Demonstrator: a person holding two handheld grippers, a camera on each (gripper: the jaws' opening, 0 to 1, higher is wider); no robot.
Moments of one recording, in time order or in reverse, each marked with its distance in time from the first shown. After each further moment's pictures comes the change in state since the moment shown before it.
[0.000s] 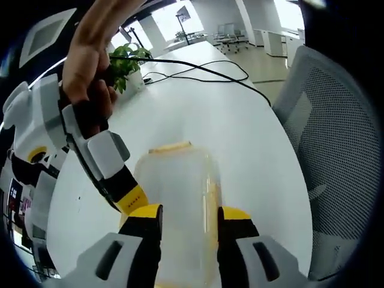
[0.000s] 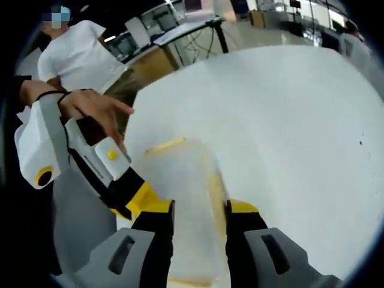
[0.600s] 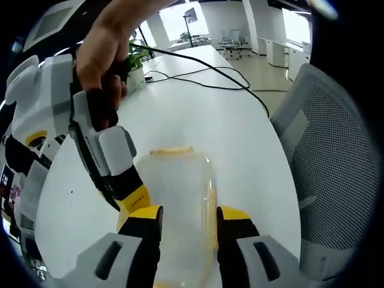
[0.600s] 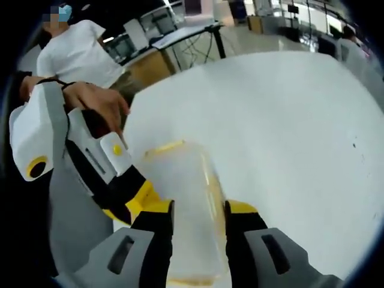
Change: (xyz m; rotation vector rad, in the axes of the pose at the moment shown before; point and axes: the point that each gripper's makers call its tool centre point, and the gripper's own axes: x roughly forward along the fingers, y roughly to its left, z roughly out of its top) left arm -0.006 0.000 0.005 -0.096 -0.012 -0.064; right arm -0.003 0.001 0.002 -0.013 -0.034 -0.053
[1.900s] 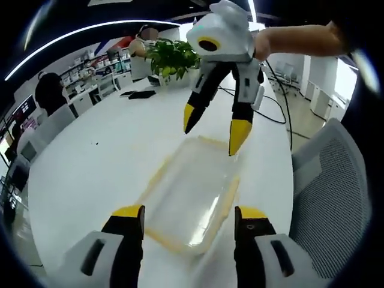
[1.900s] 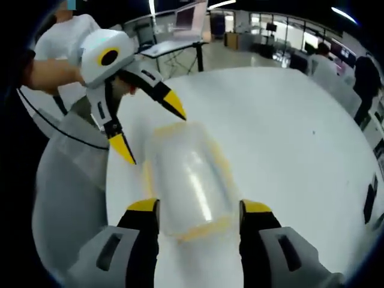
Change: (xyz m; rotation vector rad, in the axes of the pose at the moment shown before) left arm -0.048 0.029 -0.040 -0.423 -0.053 0.163; right arm -0.053 0.027 -0.053 -0.001 -0.122 -0.261
